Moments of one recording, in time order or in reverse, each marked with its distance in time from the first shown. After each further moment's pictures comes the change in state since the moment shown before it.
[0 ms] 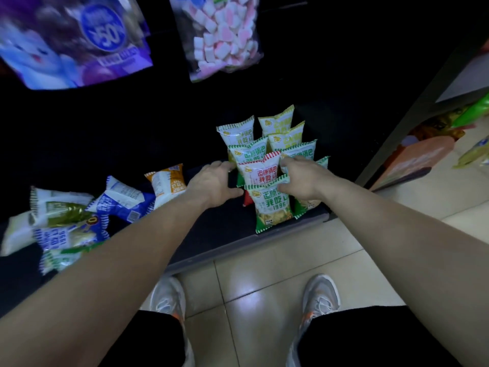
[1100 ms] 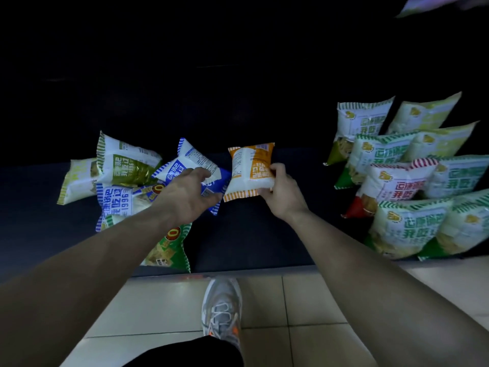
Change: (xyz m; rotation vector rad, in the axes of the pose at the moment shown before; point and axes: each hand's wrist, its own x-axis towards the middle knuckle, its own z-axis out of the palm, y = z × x) left_hand -0.056 -0.275 0.015 -0.241 0.058 -0.387; right_hand 0.184 -0.221 0.207 0.513 0.091 -0.141
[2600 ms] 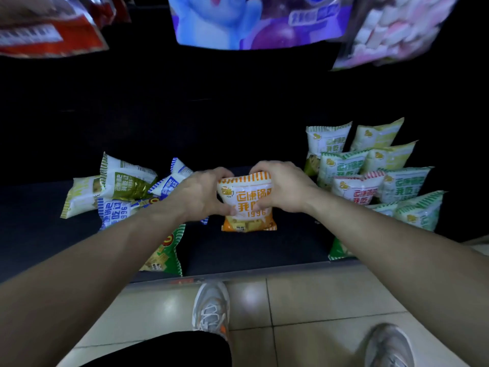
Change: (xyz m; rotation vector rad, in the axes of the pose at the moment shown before) left_hand -0.024 0.071 -0.038 0.036 -0.074 0.273; right_hand -0.059 -0.074 -0.126 -0.293 -0.139 -0.287
